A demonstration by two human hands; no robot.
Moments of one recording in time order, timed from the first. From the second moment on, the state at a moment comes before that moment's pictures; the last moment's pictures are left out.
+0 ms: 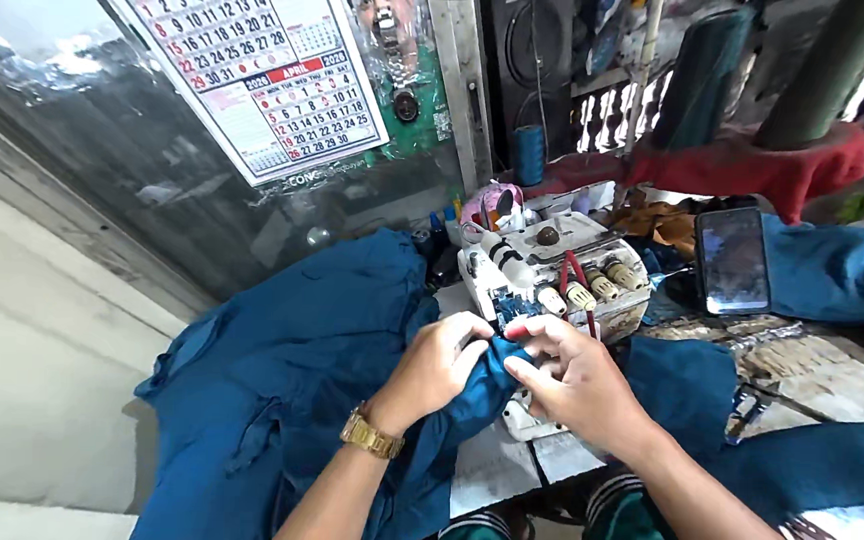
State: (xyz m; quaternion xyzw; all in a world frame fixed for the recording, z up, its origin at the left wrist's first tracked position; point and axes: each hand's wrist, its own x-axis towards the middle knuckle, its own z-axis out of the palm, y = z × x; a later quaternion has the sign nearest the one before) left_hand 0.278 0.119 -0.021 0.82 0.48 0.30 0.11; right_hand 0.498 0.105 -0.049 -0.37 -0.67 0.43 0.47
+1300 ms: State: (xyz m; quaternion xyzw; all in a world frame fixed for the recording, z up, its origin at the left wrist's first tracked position) left_hand 0.183 0.057 -0.022 0.81 0.58 0.03 0.04; right_hand 0.495 0.087 -0.084 -0.31 -0.63 0.52 0.48
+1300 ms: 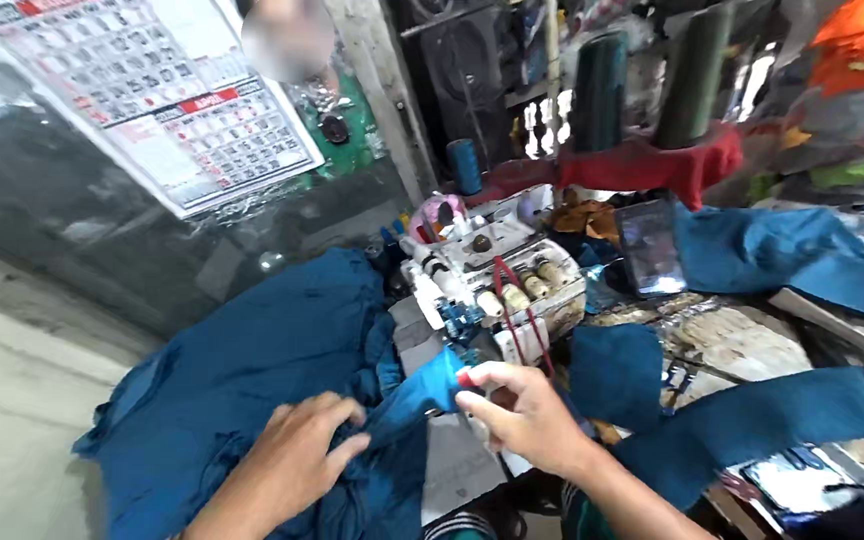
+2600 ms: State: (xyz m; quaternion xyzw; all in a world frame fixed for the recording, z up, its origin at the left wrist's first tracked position) left_hand 0.289 0.126 0.036 0.90 0.37 0.04 0.21; right_hand 0.525 0.093 -0.115 -0.34 -0.69 0.37 0.52
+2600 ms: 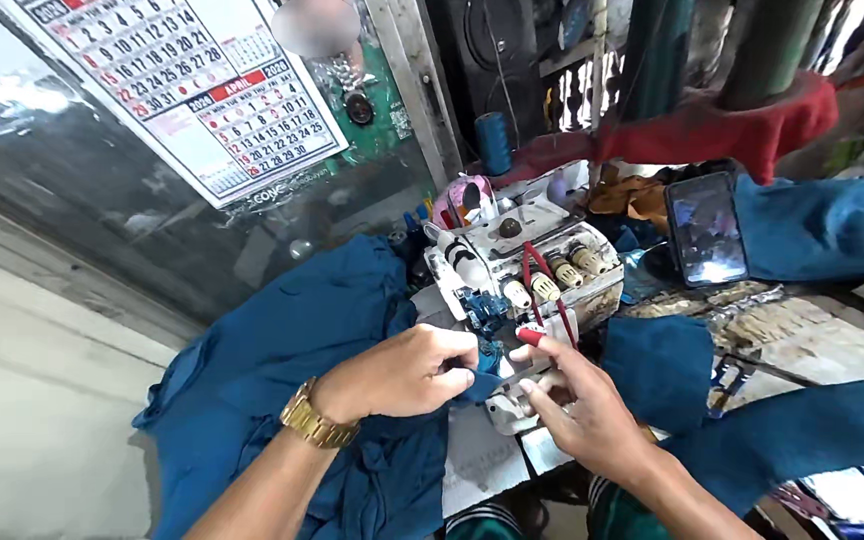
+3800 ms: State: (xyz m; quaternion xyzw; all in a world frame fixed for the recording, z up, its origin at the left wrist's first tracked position) left_hand 0.299 0.123 0.044 0.92 0.38 -0.10 0.00; right_hand 0.524 0.102 -0.090 -0.34 -0.73 0.52 0.28
